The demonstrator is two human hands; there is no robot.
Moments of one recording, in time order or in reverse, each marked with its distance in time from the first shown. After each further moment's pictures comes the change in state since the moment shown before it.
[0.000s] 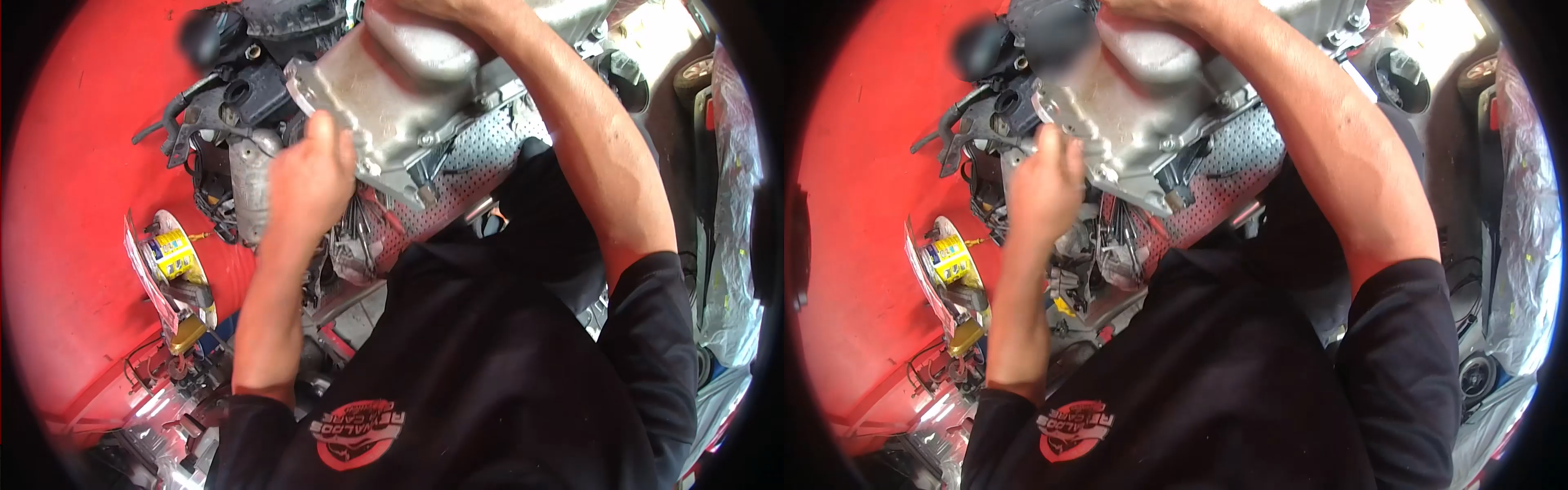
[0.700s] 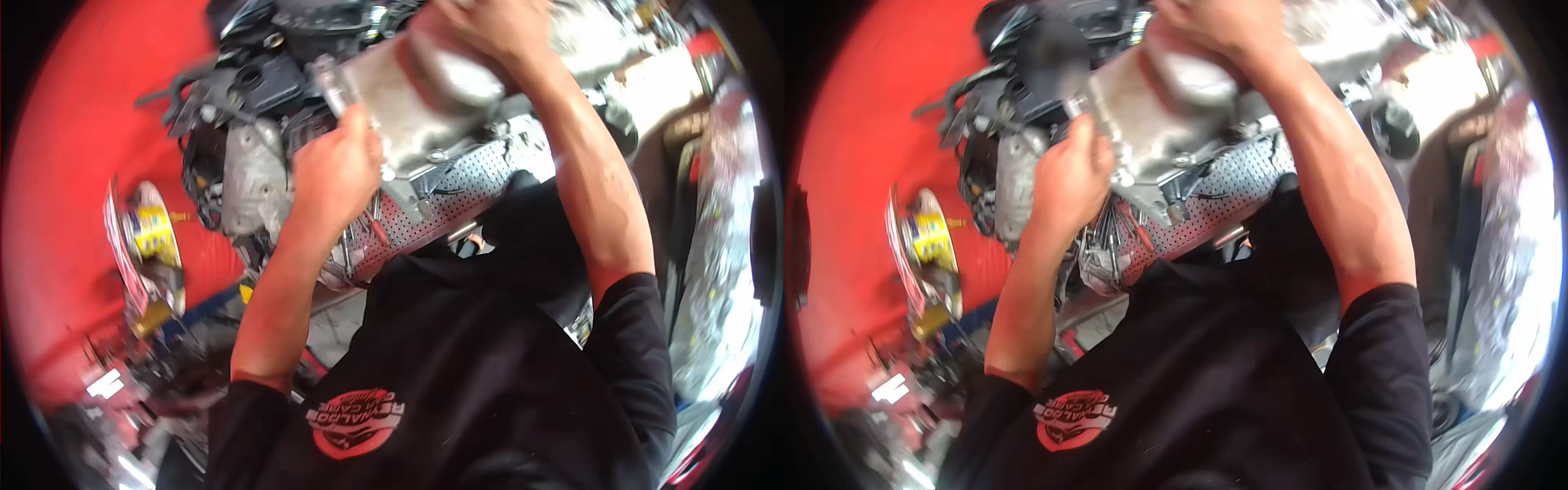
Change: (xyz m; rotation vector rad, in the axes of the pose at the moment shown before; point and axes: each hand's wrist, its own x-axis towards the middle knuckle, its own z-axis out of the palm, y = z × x) left_hand -0.001 0.004 0.009 -0.213 0.082 -0.074; right_hand -0.006 0.001 0.005 -0.029 0.165 -0.114
